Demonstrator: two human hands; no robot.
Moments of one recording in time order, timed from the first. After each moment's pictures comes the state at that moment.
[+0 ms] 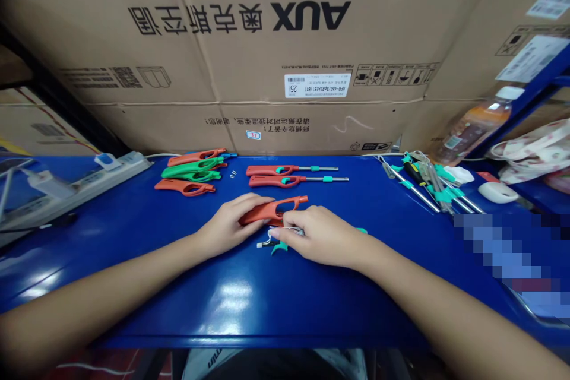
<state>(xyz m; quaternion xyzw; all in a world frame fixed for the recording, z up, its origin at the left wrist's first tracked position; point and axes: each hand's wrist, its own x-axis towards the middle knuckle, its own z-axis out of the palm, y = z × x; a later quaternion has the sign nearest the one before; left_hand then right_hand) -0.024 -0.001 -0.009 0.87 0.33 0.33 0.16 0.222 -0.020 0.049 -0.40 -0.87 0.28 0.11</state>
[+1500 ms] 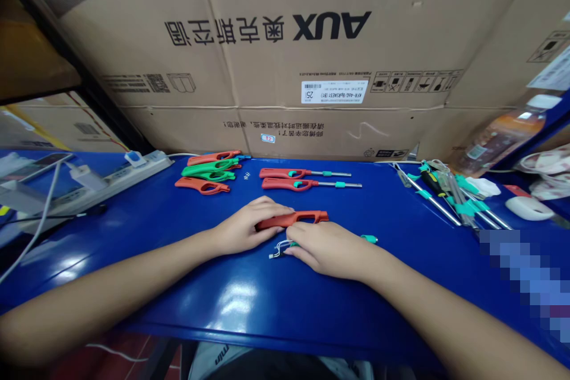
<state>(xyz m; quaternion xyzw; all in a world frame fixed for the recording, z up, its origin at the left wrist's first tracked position) -0.024 -0.002 0.001 0.90 0.27 0.28 0.20 0.219 -0.020 0.030 -0.30 -0.94 0.15 0.01</state>
